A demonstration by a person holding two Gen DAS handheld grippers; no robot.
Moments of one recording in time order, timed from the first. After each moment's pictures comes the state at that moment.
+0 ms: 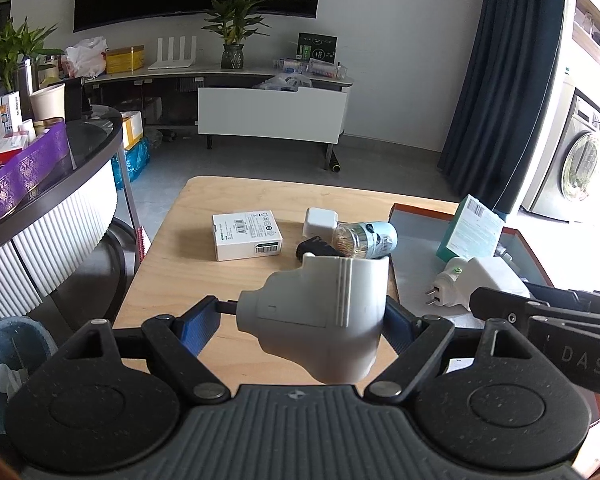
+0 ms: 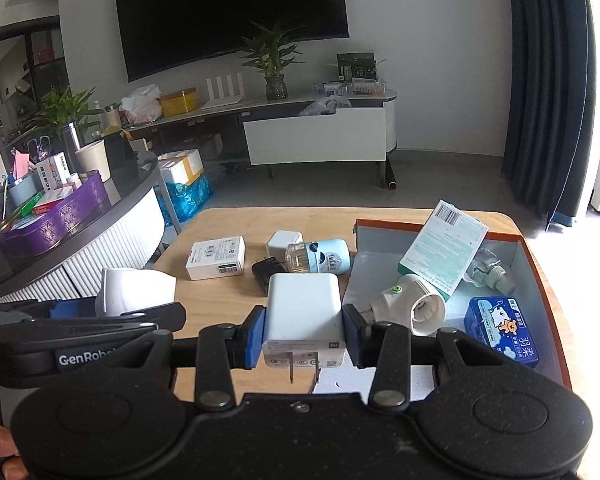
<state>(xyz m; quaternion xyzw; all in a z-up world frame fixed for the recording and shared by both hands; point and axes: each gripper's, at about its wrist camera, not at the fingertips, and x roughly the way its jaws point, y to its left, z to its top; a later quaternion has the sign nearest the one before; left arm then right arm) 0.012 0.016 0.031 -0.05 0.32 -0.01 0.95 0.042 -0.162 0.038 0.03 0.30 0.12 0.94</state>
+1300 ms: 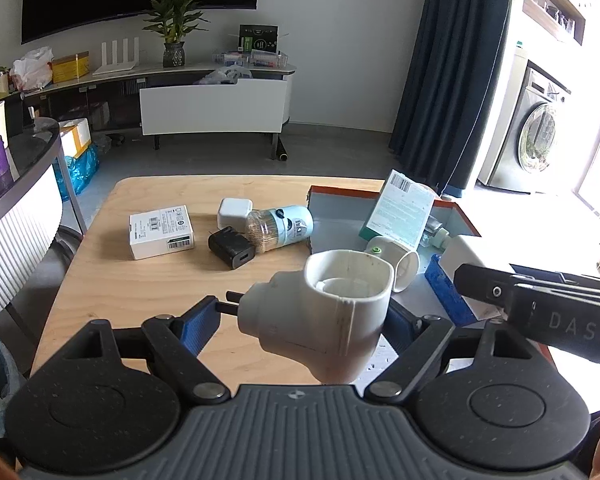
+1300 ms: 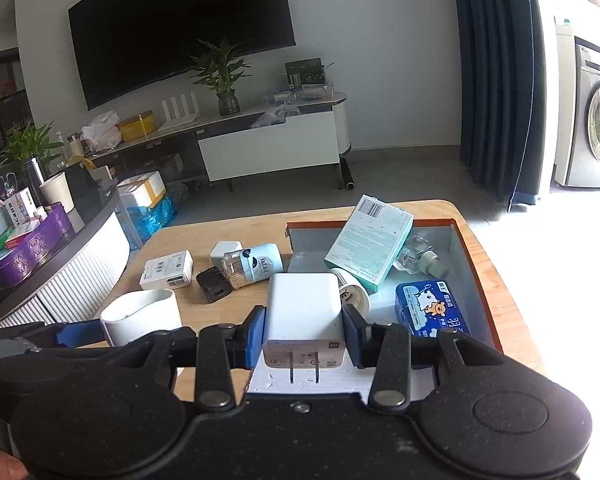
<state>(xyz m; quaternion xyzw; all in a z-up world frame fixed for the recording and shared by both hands) 0.012 -0.040 0.028 -0.03 0.33 -0.08 0.94 0.028 -0.222 0.039 0.07 0.30 0.07 0.95</state>
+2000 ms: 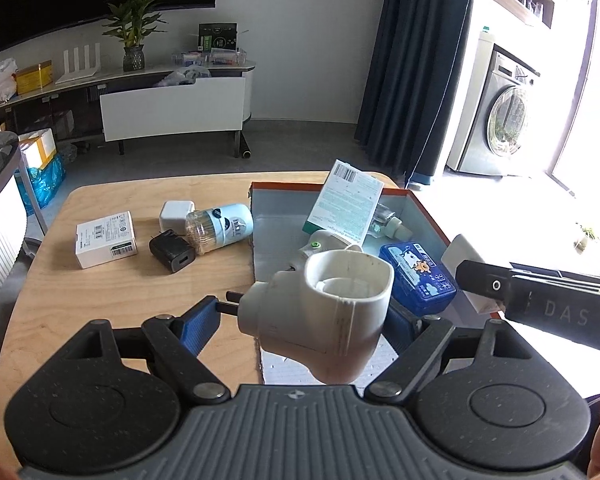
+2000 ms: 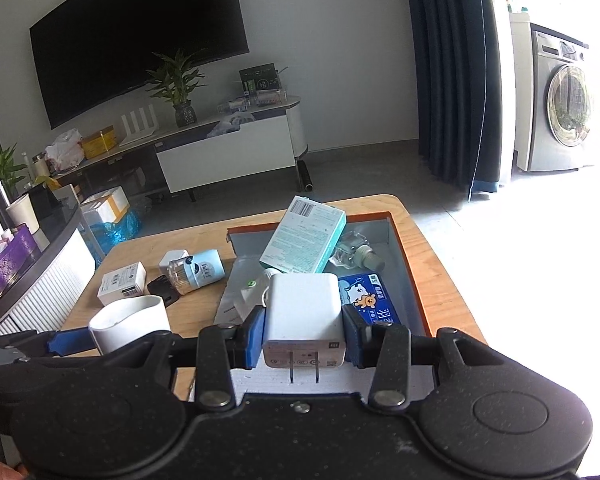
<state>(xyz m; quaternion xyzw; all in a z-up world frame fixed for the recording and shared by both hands) 0.014 -0.081 0.025 -0.01 0.34 -0.12 0.93 0.017 -0.270 0.034 0.10 0.30 0.01 0.95</state>
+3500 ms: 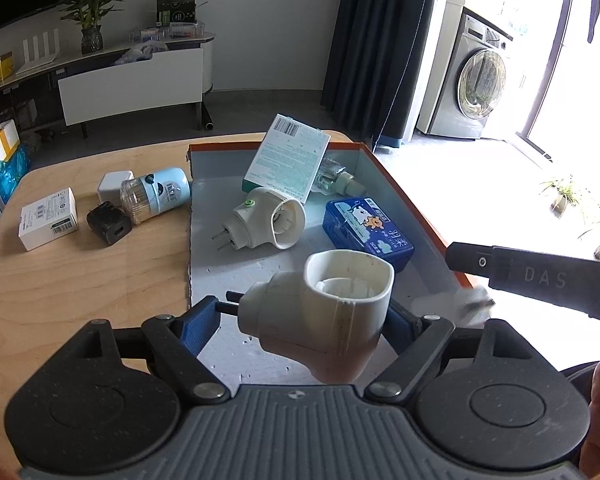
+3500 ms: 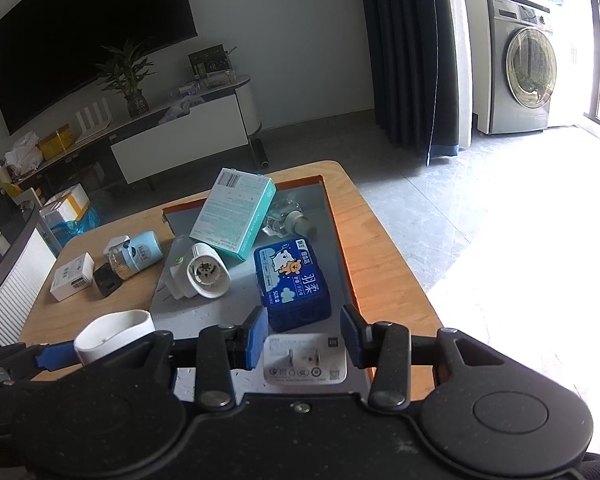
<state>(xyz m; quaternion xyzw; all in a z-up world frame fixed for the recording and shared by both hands) 0.015 -0.124 0.003 0.01 0.37 -0.16 0.91 0.013 -0.313 0.013 0.12 0.33 -0.04 0.93</state>
